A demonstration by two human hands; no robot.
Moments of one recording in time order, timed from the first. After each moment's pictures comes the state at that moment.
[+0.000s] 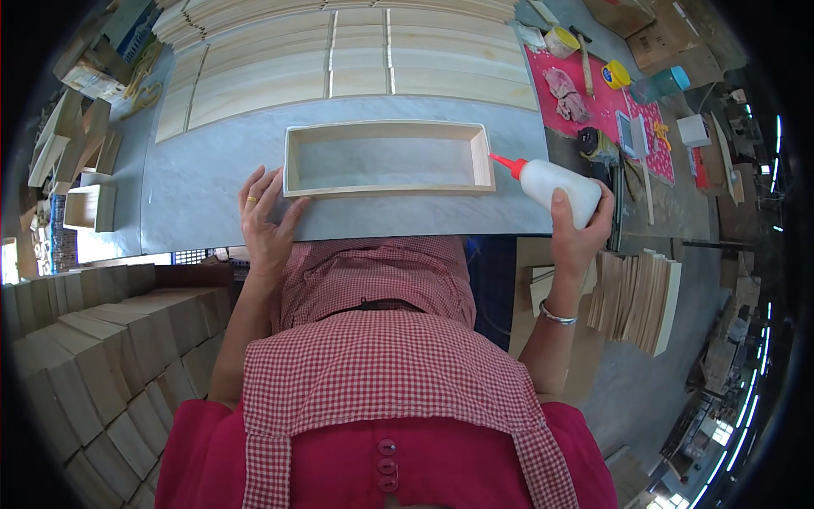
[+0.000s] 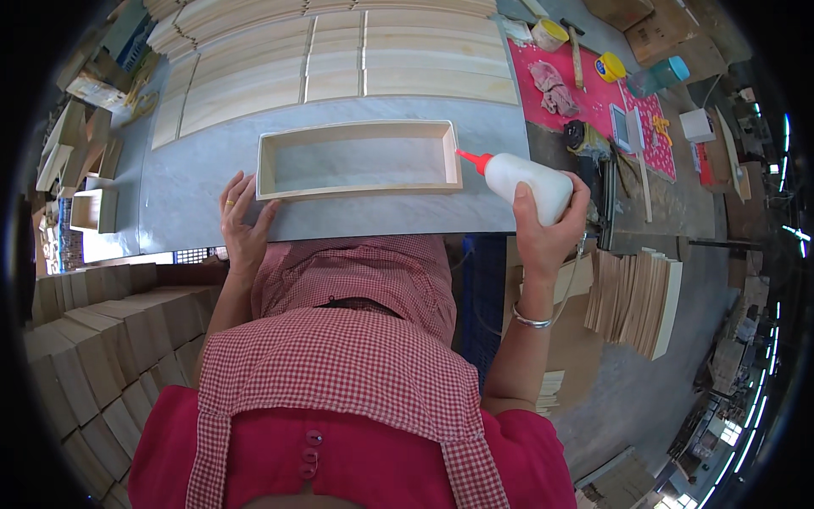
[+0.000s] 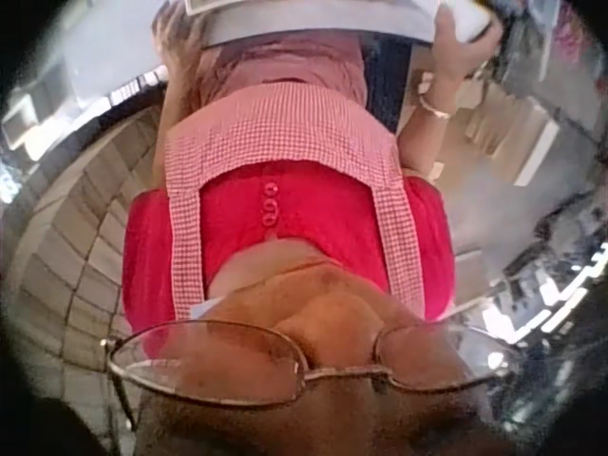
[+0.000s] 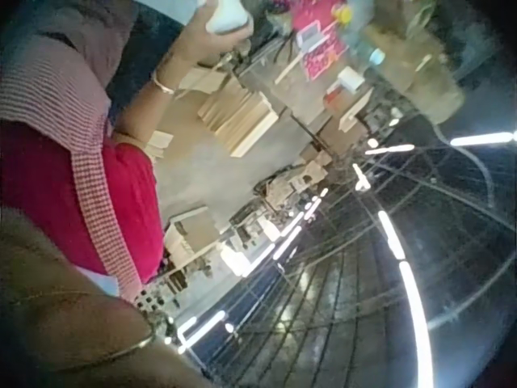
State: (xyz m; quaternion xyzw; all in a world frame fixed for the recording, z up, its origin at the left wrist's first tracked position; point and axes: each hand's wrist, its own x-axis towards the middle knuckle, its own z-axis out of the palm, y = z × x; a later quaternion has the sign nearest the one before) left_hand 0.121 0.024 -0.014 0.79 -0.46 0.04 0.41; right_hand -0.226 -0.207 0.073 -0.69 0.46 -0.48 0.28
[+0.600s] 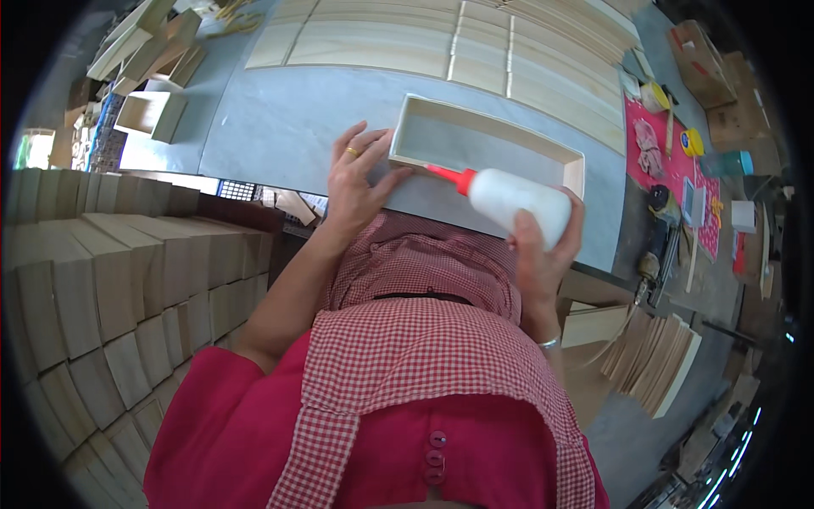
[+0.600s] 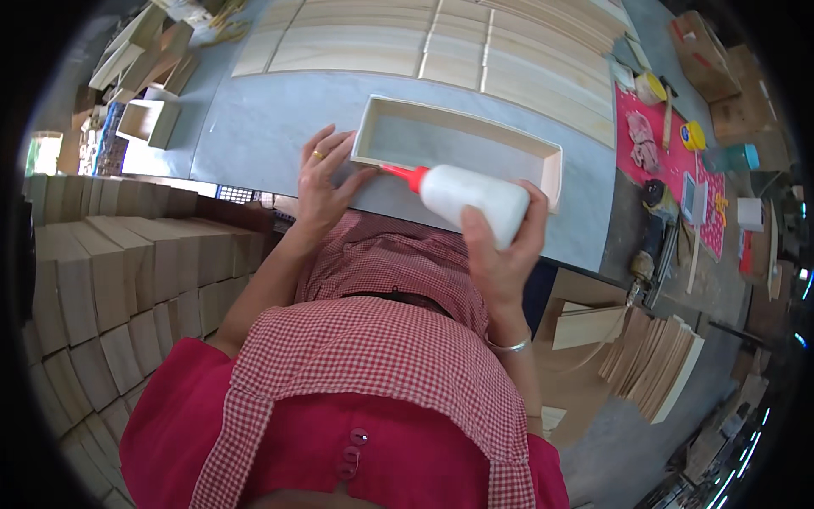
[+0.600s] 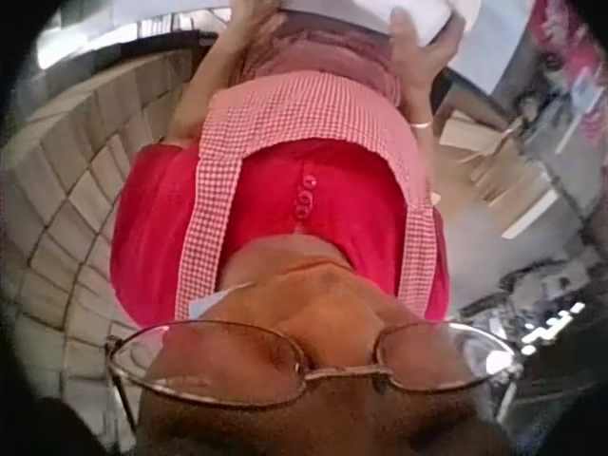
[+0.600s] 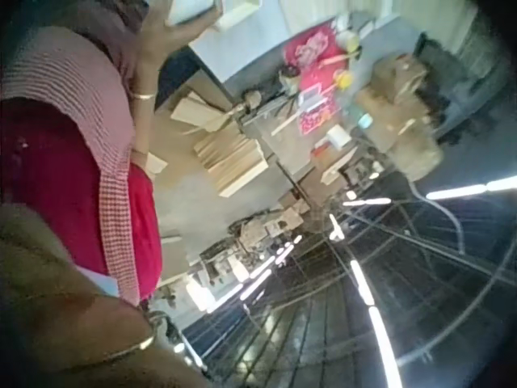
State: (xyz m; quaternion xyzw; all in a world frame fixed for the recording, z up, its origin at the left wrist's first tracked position) left_hand 0.121 0.025 -0.009 0.77 -0.47 0.05 0.43; right_hand -0.113 -0.110 0.057 -0.65 0.35 -0.38 0.55
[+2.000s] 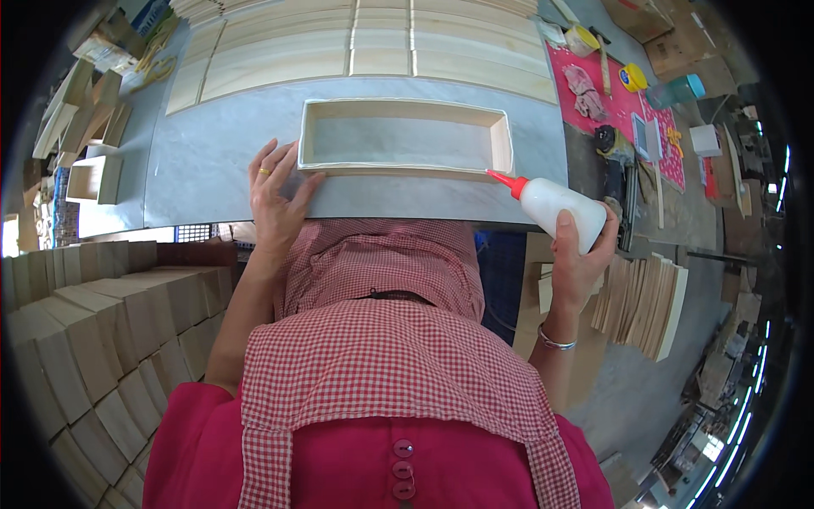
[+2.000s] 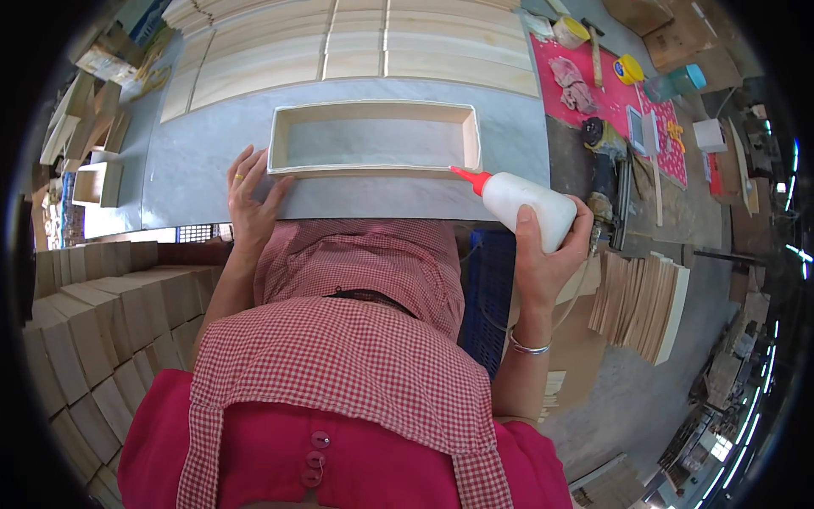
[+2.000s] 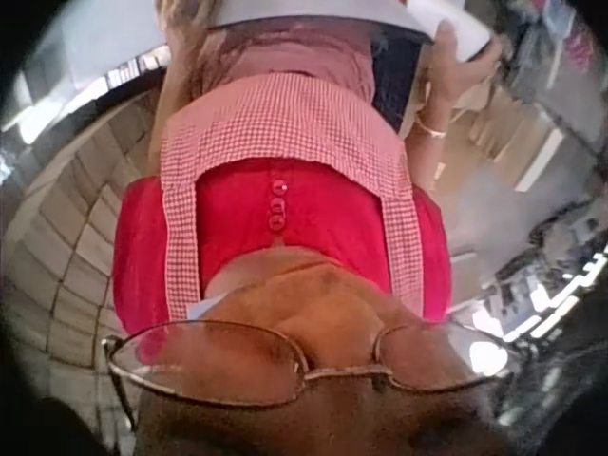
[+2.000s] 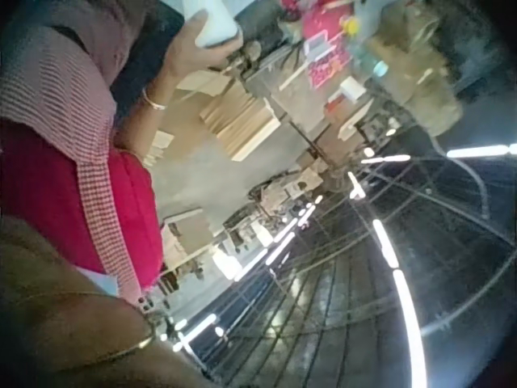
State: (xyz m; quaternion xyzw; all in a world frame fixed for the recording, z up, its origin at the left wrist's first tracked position) left_hand 0.120 0.026 -0.013 0.78 -0.47 0.05 0.41; right_hand -0.232 -0.154 0.072 -0.64 0.50 -0.45 0.36
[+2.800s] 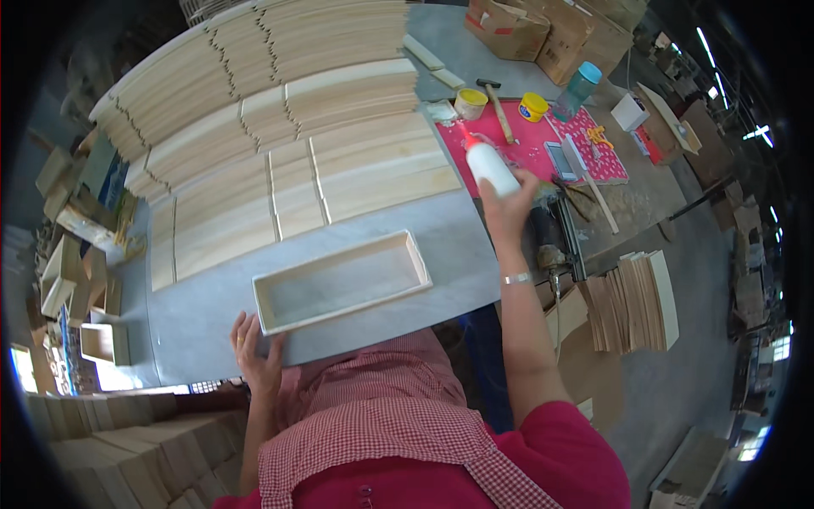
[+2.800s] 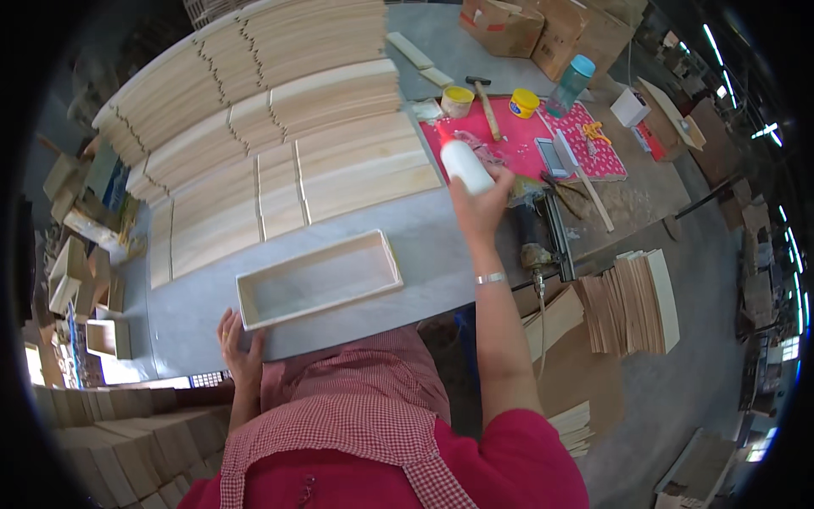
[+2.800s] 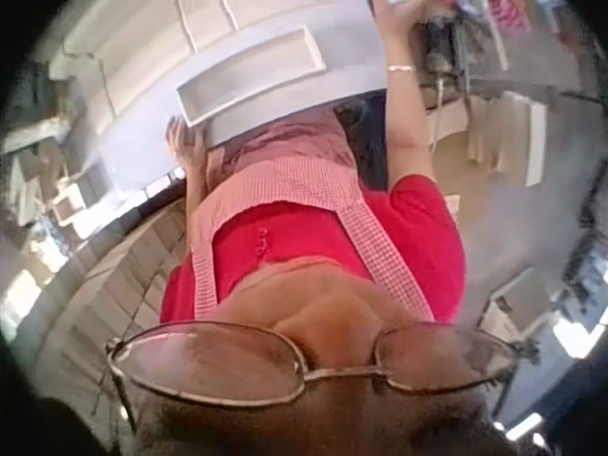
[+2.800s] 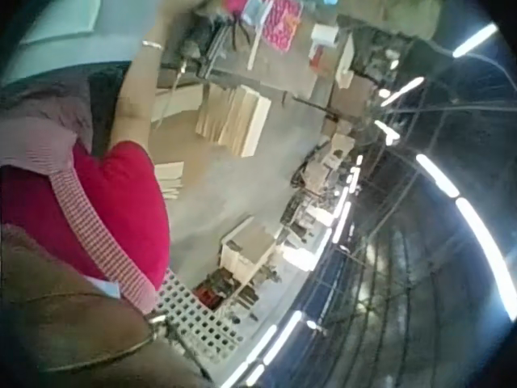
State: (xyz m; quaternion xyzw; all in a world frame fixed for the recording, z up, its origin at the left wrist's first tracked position) left_hand 0.123 0.025 -0.012 0.79 -0.49 0.03 0.38; right_hand -0.194 -0.357 0.031 -0.61 0.46 -0.61 0.22
